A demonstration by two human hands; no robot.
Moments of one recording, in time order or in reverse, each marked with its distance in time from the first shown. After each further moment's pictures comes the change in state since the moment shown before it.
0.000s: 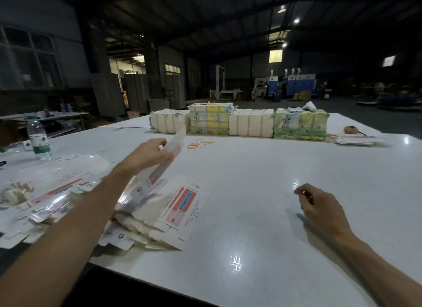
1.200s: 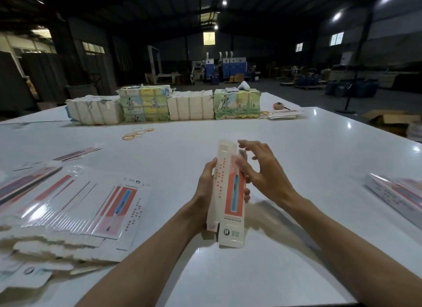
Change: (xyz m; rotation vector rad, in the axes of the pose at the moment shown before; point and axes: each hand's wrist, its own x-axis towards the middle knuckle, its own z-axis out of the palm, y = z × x) left_hand -0.095 0.159 0.228 -1.354 -0.836 0.093; right_hand 0.001 -0.027 -0.026 0.090 0.106 -0.302
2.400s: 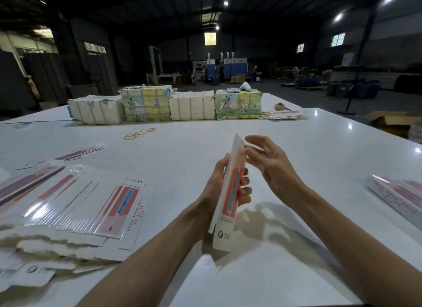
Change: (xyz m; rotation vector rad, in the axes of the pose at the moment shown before) left_hand 0.006 0.002 0.013 -0.111 -0.091 -0.105; right_hand 0.010 -0.008 -0.015 0.816 -0.049 0.400
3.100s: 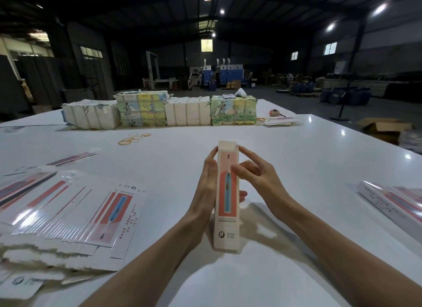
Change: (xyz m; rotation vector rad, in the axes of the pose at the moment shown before) left_hand 0.002 -0.008 -0.007 0.415 0.201 0.517; right_hand -0.005 0.019 0.005 -0.220 -0.036 -0.043
